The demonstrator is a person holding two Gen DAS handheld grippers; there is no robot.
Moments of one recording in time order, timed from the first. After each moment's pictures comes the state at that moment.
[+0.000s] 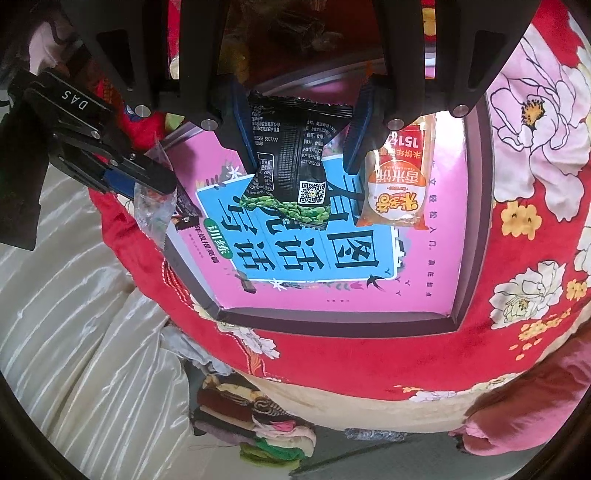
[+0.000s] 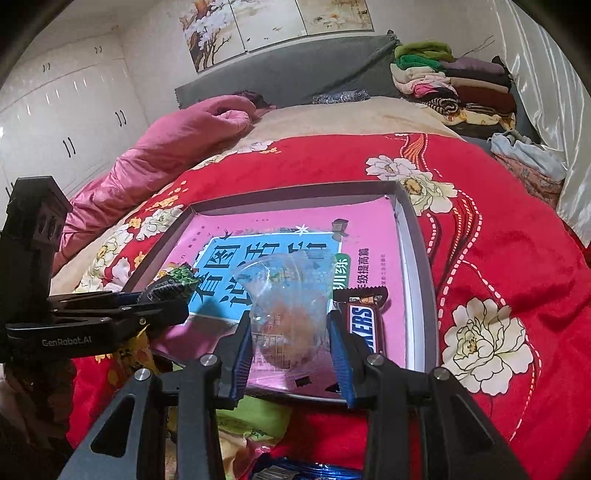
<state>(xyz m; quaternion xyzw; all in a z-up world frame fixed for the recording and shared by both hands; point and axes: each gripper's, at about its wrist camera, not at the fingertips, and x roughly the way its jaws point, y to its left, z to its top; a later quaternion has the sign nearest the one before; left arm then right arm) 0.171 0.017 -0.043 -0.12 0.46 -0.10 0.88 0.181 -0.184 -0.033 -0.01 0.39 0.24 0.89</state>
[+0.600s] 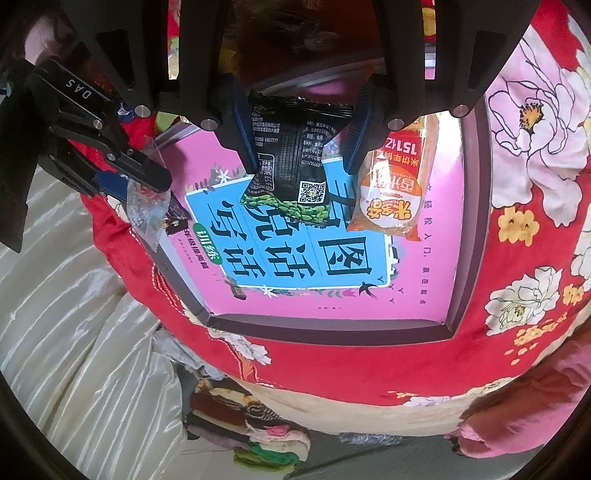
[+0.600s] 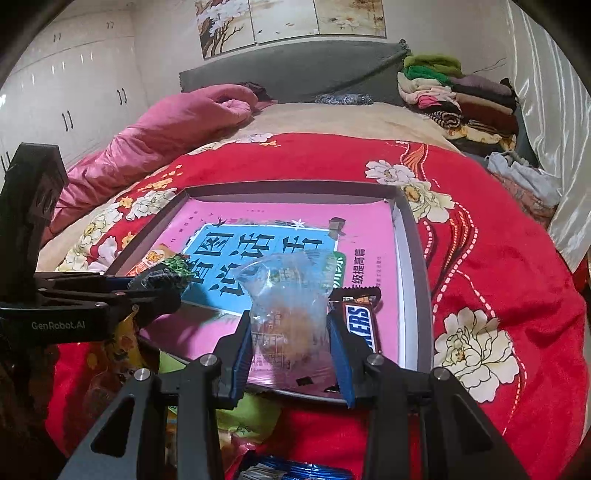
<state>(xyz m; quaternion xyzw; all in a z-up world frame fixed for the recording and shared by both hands) 0.174 0.017 -0.050 -0.11 0.47 -0.09 0.87 0.177 -0.174 -0.036 -0.06 0.39 0.23 0.89</state>
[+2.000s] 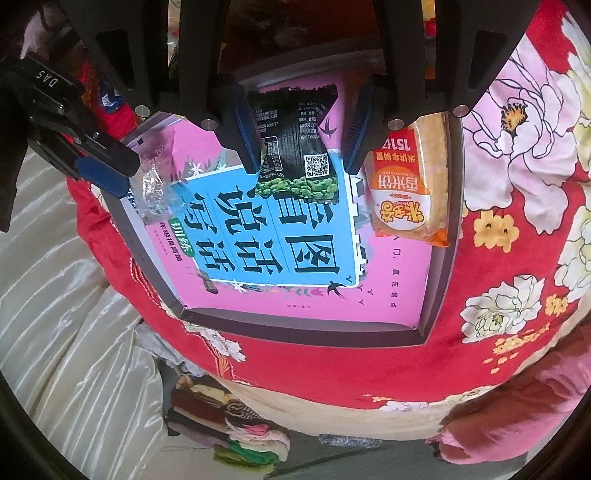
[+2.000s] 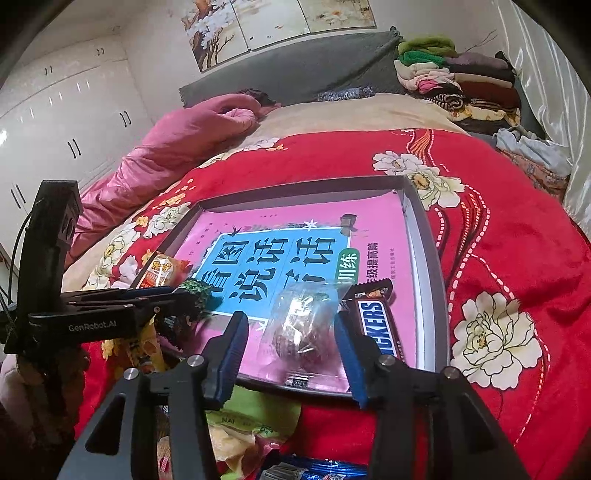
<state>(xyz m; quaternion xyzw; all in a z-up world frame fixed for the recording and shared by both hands) 0.177 0.032 -0.051 -0.12 0.47 -0.06 0.87 0.176 -0.184 -0.033 0.00 0.39 0.25 0.88</state>
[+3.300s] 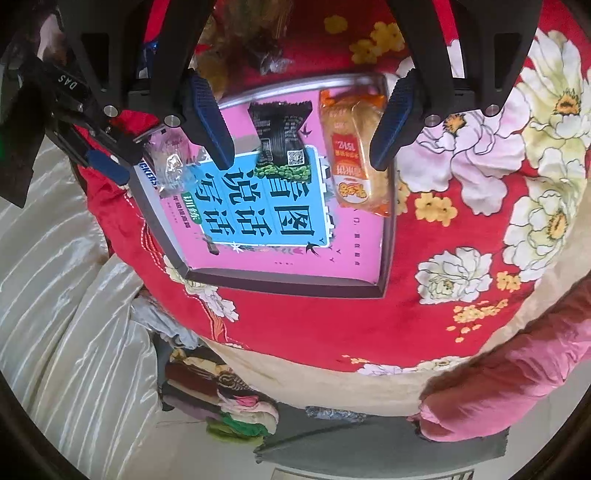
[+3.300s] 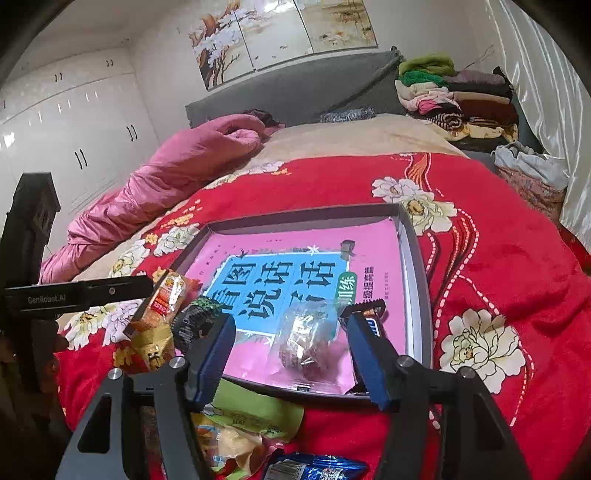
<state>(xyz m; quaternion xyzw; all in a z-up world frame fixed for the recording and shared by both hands) 0.142 0.055 0.003 -0.13 0.43 -0.03 0.89 0.161 -0.192 -0.012 0.01 0.35 0.26 0.90</state>
